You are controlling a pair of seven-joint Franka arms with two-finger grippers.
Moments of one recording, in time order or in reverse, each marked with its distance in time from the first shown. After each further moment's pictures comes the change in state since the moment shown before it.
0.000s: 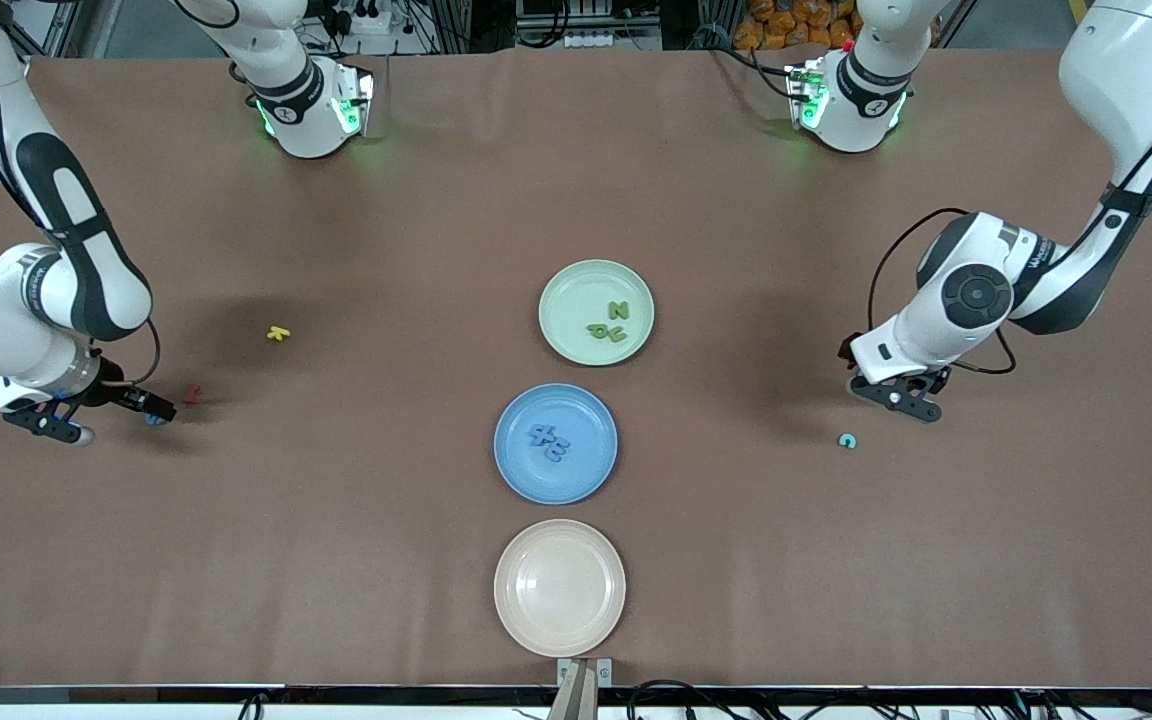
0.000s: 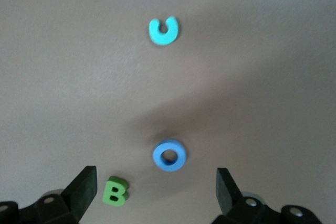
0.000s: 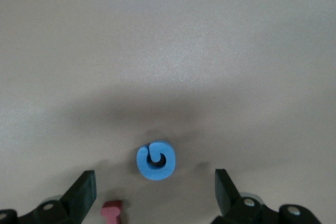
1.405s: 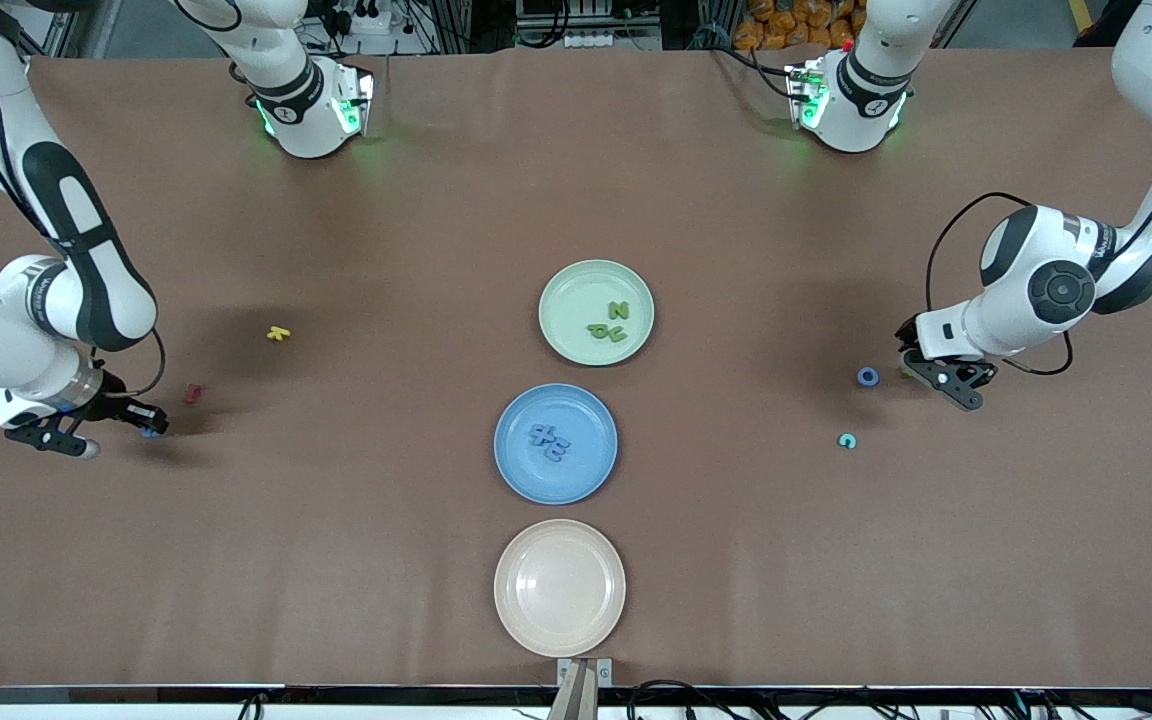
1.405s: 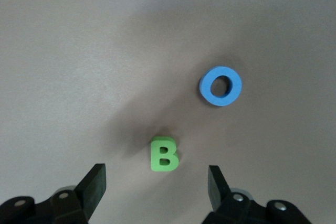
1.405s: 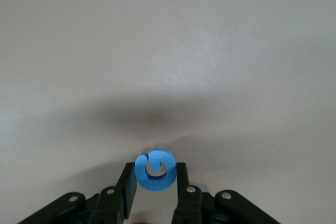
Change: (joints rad) left arm 0.221 0.012 -0.021 -0.081 0.001 0.060 0.421; right arm 0.030 0.024 0.014 0.072 0.001 -0.014 -0.042
